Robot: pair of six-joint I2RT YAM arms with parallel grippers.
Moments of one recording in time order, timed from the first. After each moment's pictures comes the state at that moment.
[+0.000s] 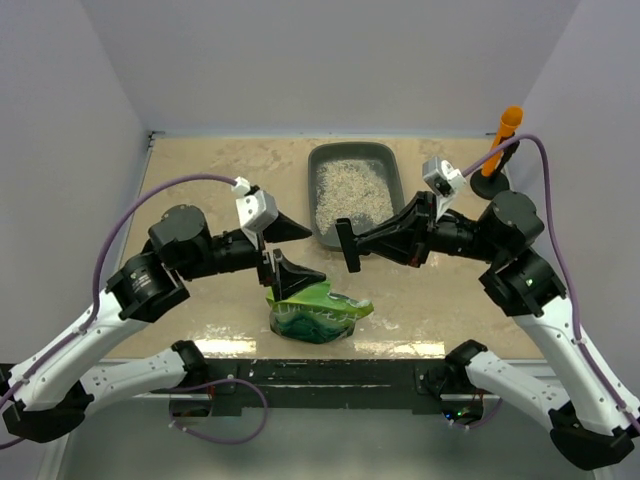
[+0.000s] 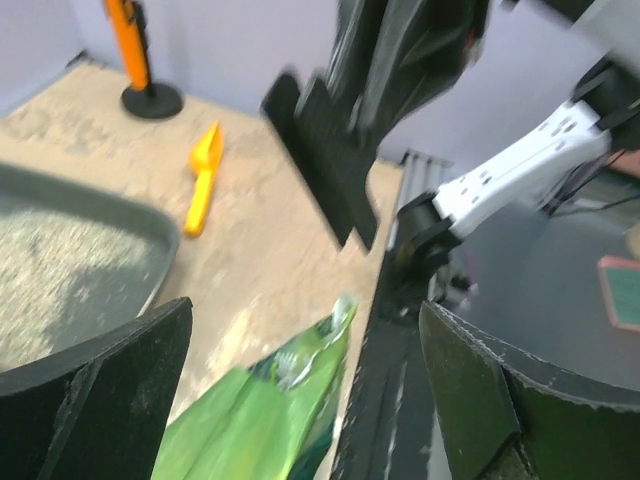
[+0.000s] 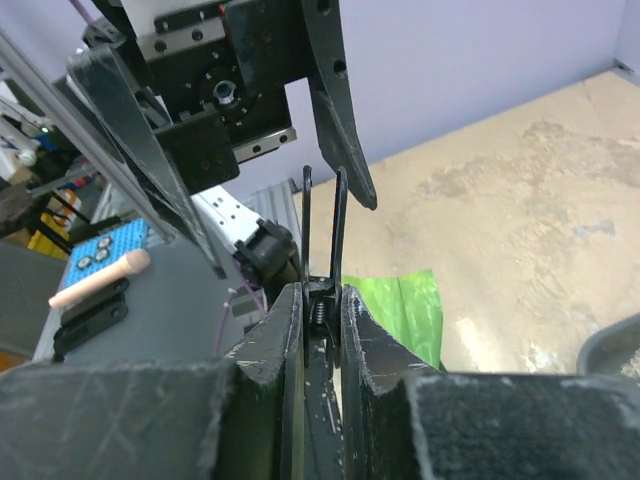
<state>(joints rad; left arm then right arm) -0.88 0.89 1.19 -0.35 0.43 -0.18 0.56 0.84 1.16 -0.25 -0.79 0.37</state>
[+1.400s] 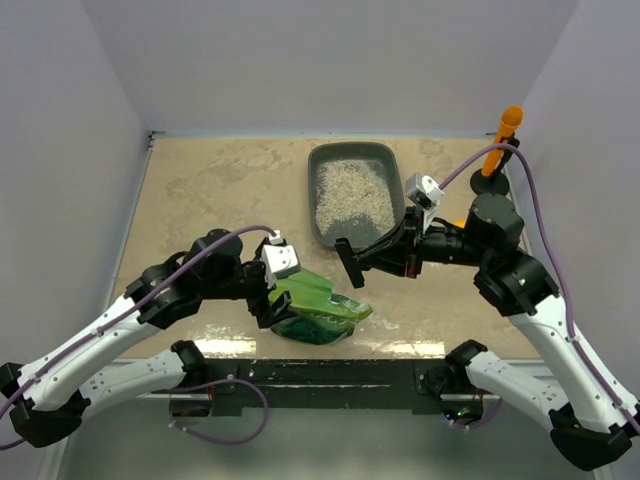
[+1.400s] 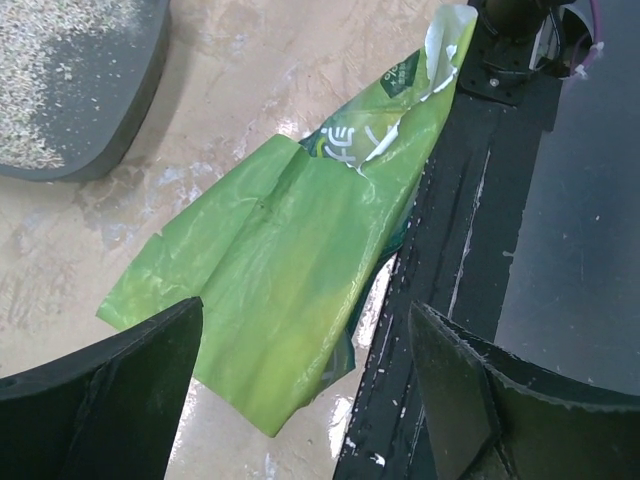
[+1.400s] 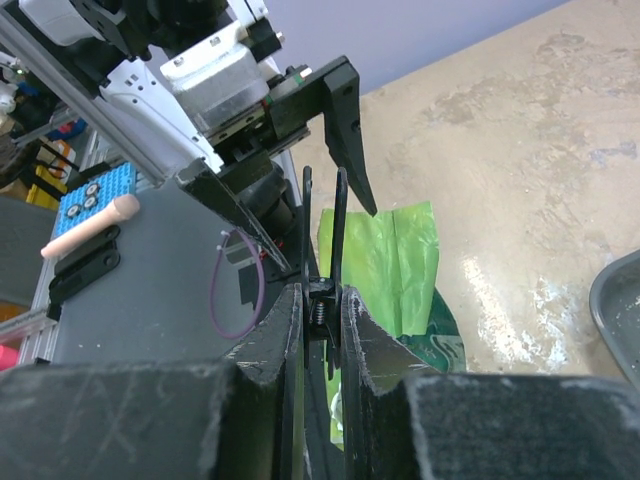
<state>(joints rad) -0.89 0.83 1.00 -0.73 0.33 0.14 0.56 0.84 1.12 -0.41 -0.80 0.24</state>
